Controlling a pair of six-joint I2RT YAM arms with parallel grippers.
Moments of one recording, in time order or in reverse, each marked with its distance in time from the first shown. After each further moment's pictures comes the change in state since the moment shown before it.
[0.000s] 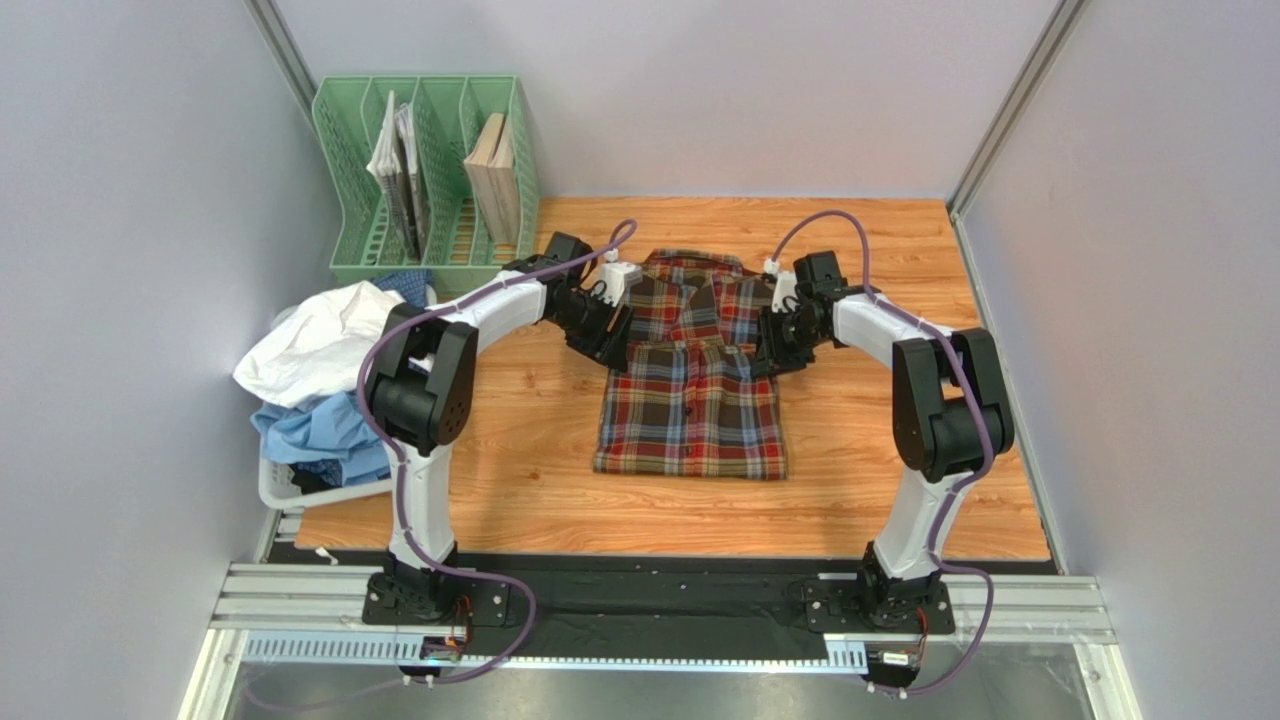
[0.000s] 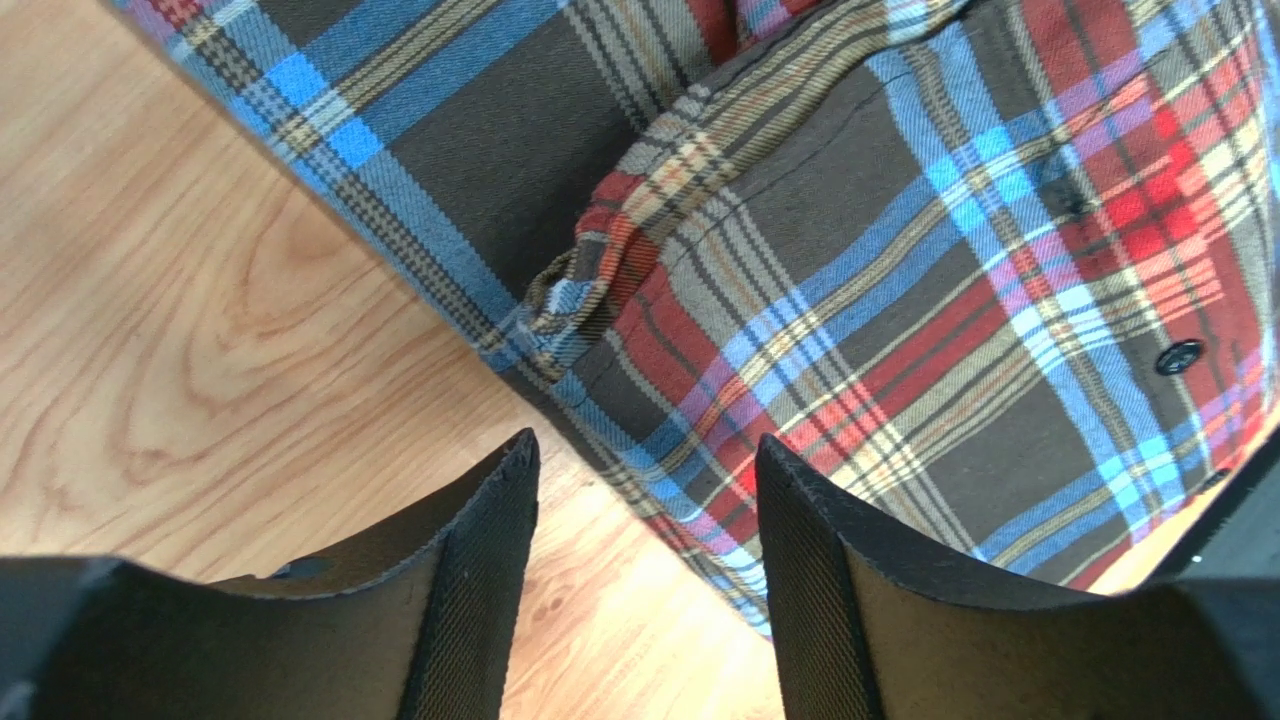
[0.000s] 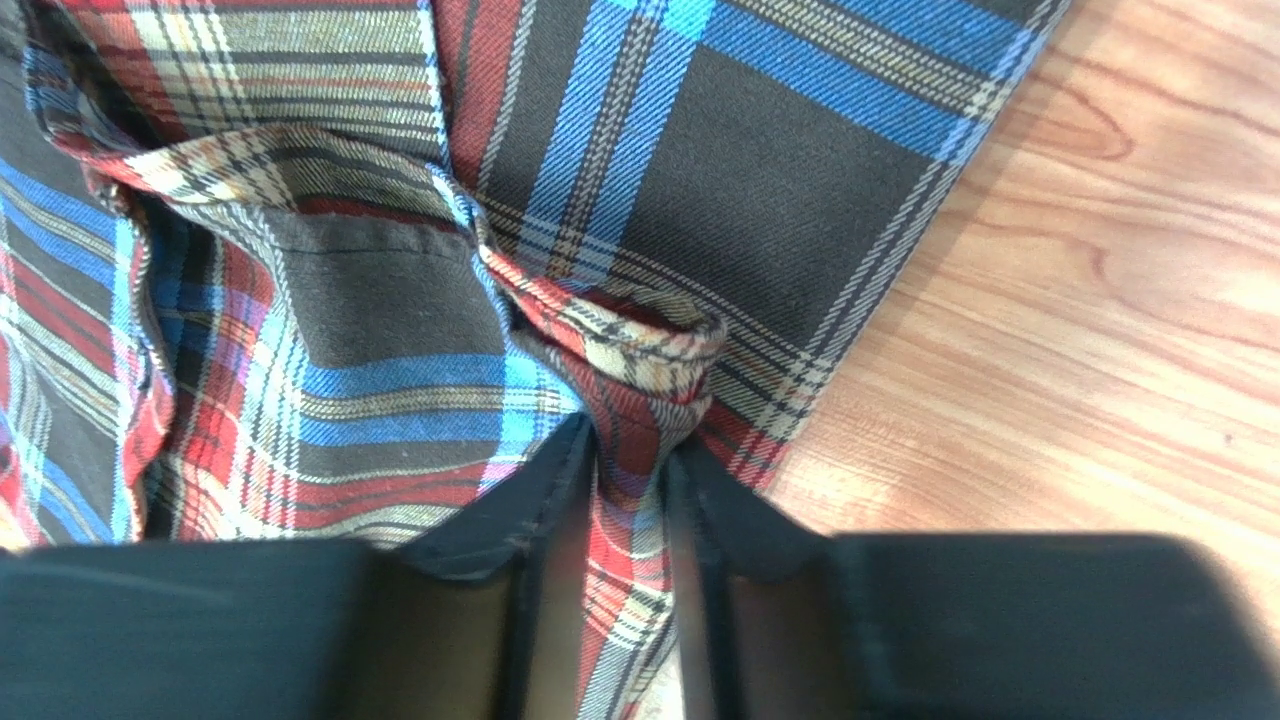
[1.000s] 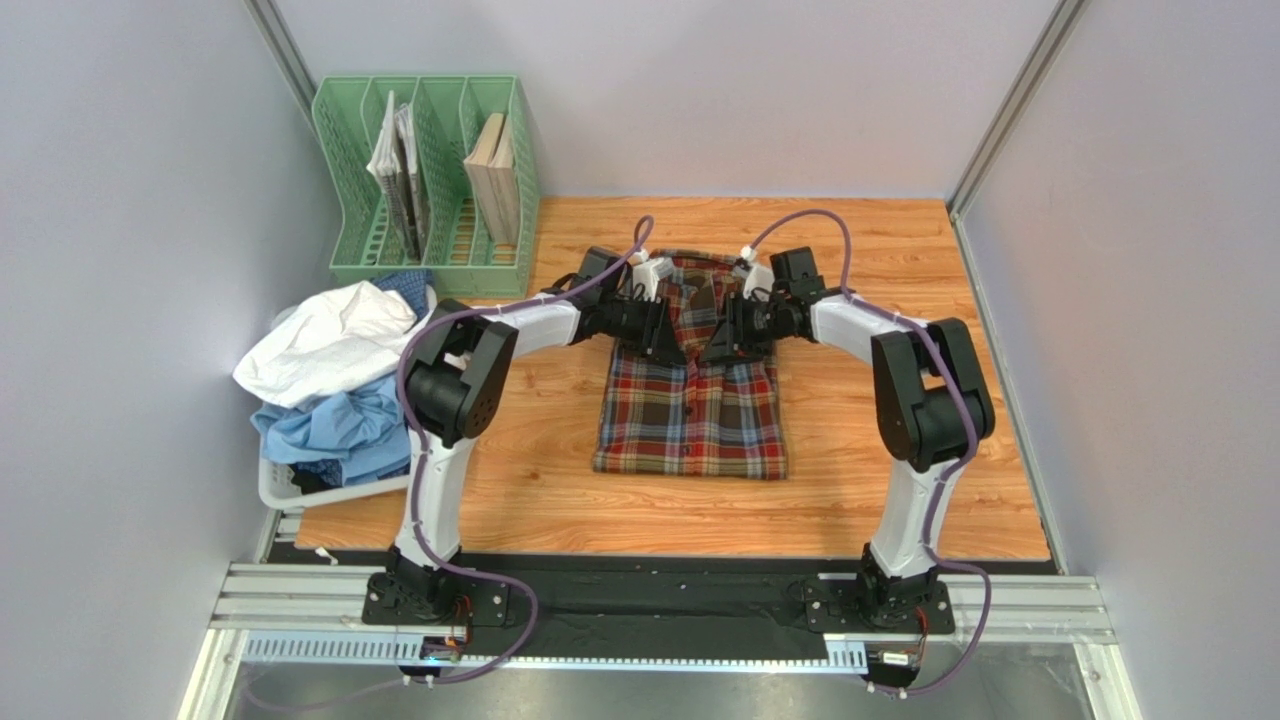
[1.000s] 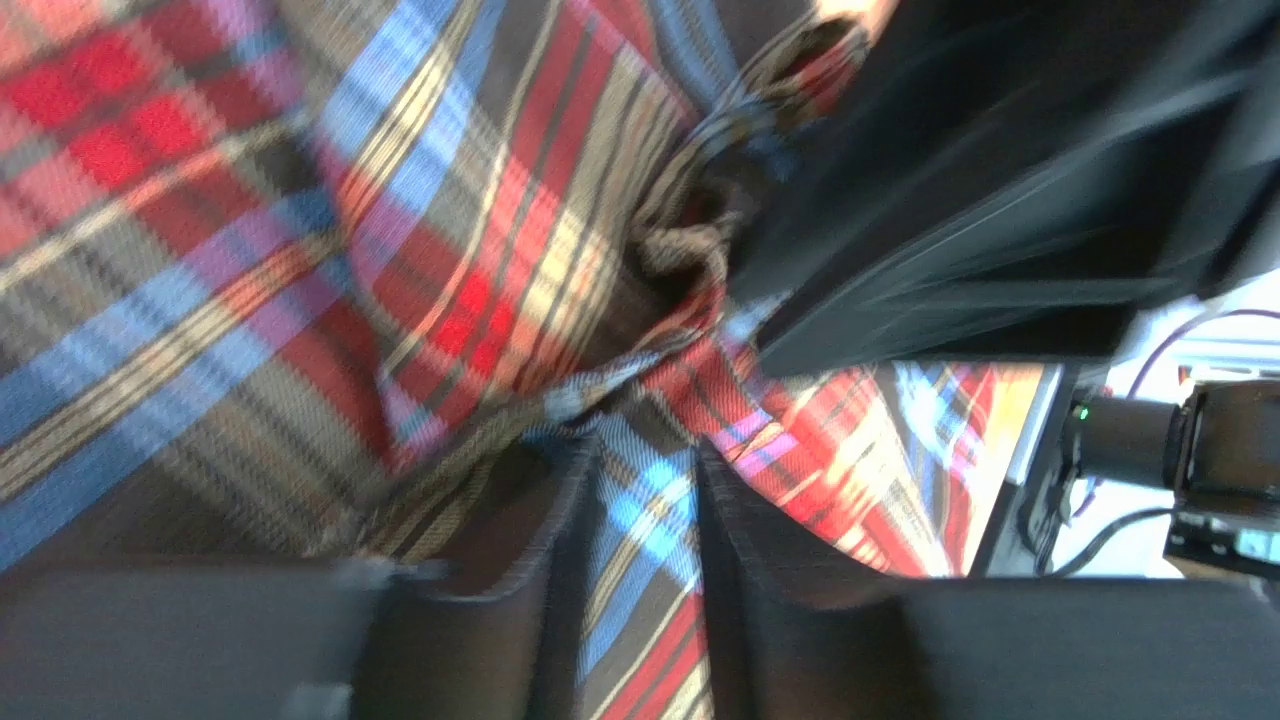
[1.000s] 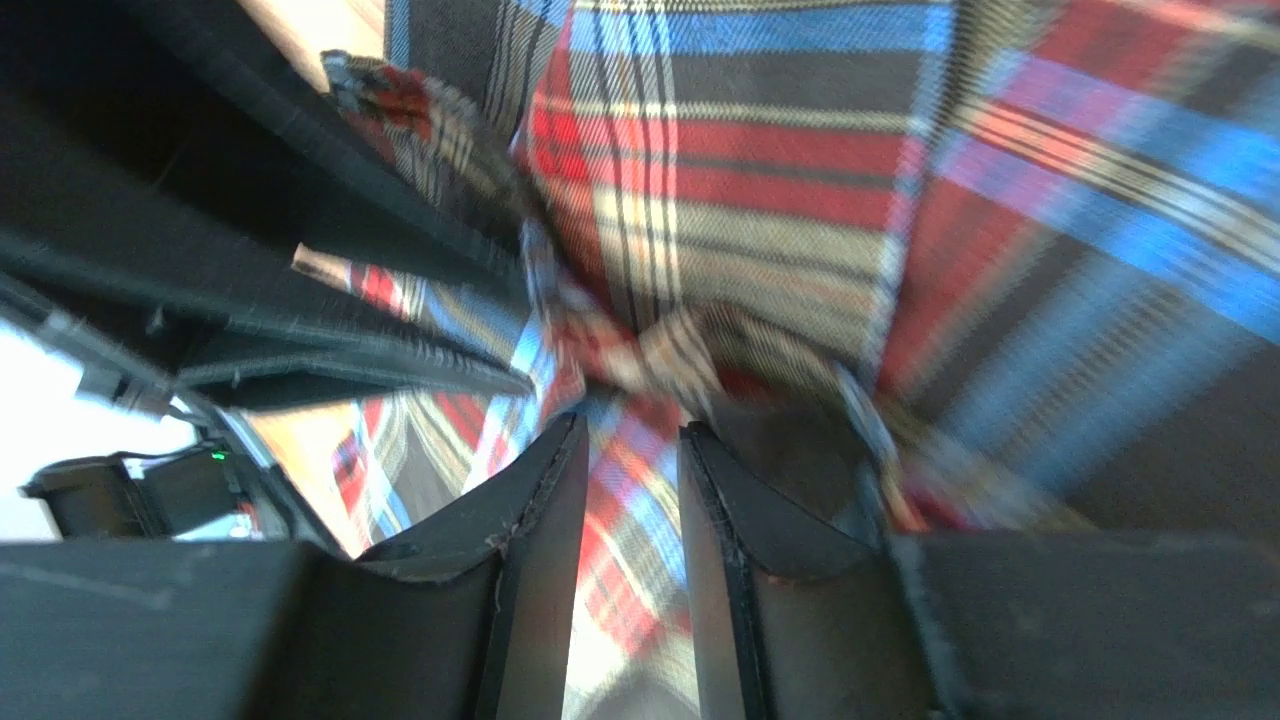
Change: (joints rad) left arm -0.102 0.114 -0.041 0.513 0.227 -0.463; right arm 0.071 0.090 0.026 0.242 -0.293 0.268
